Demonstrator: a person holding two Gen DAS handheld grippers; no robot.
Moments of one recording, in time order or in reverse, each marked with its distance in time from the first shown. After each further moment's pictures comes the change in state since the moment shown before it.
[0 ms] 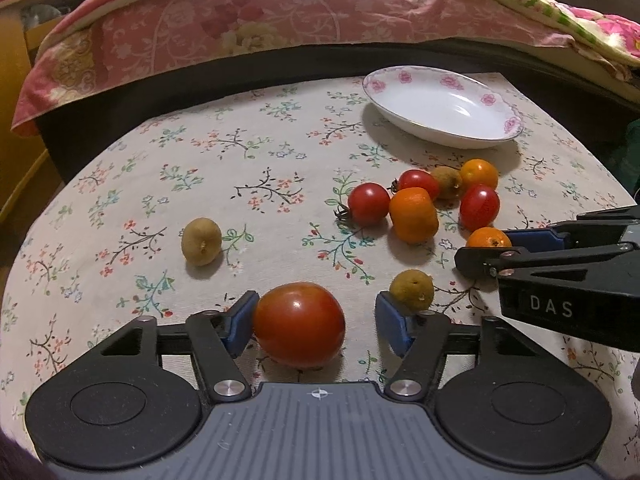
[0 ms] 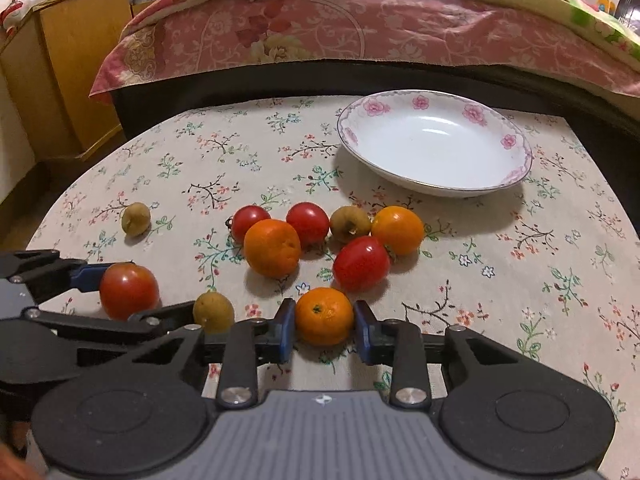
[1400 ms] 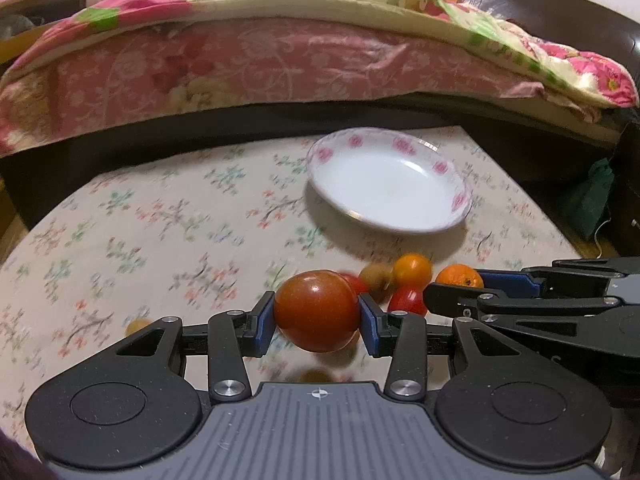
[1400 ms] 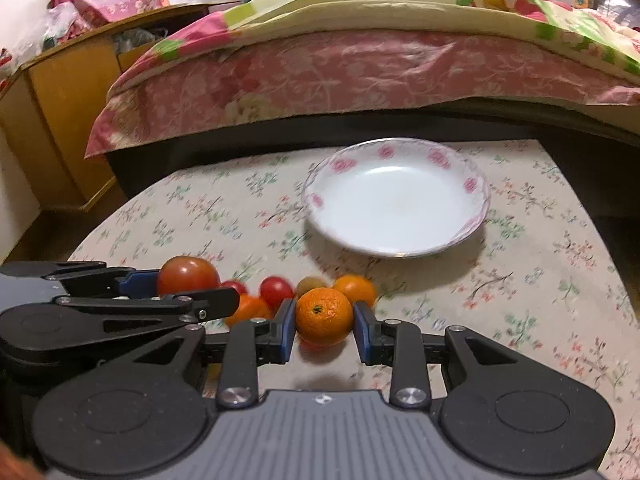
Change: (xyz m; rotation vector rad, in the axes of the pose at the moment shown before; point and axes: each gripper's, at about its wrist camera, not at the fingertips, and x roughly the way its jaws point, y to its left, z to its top) left arm -0.006 -0.025 0.062 -0.031 -0.063 -0.131; right arm -0.032 -0.036 0.038 0.089 -0.073 0.024
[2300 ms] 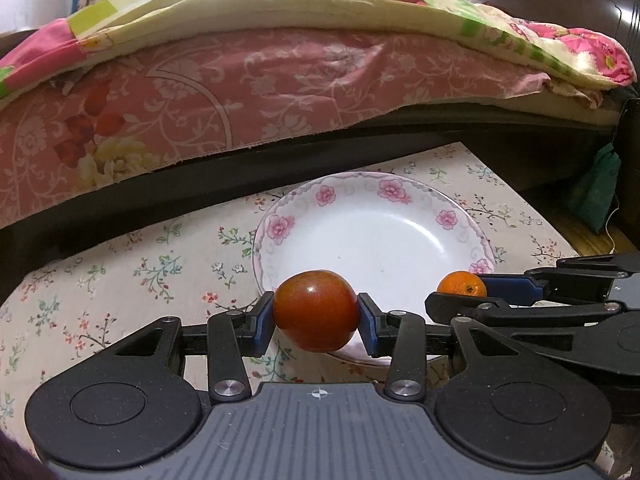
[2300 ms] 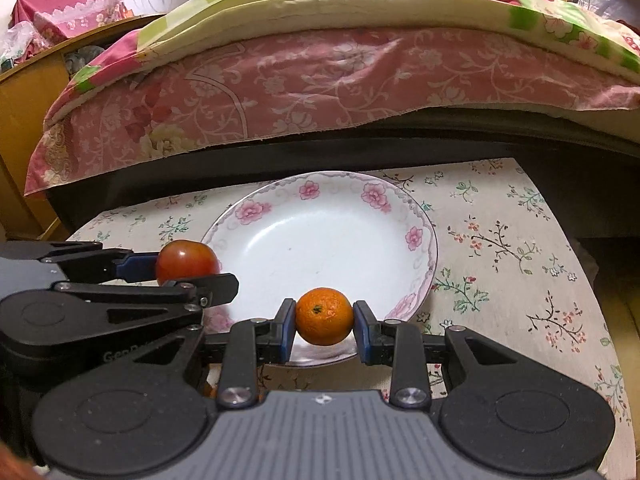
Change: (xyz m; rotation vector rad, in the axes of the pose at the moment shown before) left arm 0.084 -0.028 0.065 0.121 -0.021 -0.007; right arm 0.065 -0.066 0.048 0.036 -0.014 -0.056
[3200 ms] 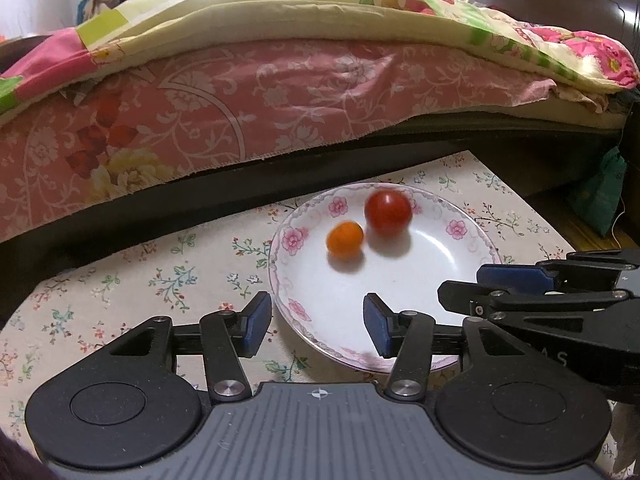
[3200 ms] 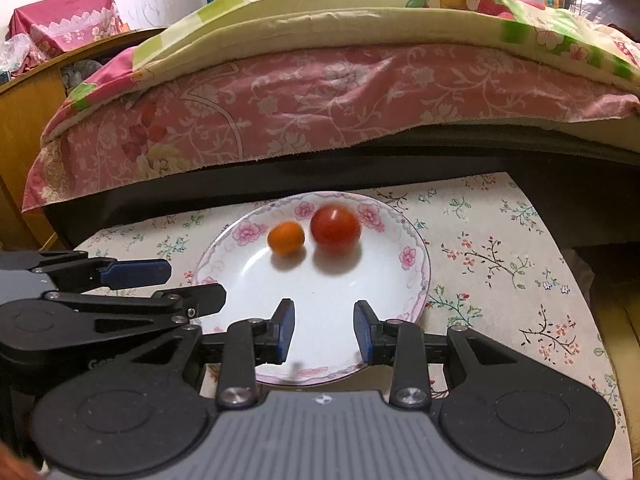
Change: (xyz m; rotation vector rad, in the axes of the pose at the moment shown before) left arm -0.007 0.005 0.004 0.005 -0.023 0.028; right arm -0.007 0.001 0.005 0.016 -0.046 -0.008
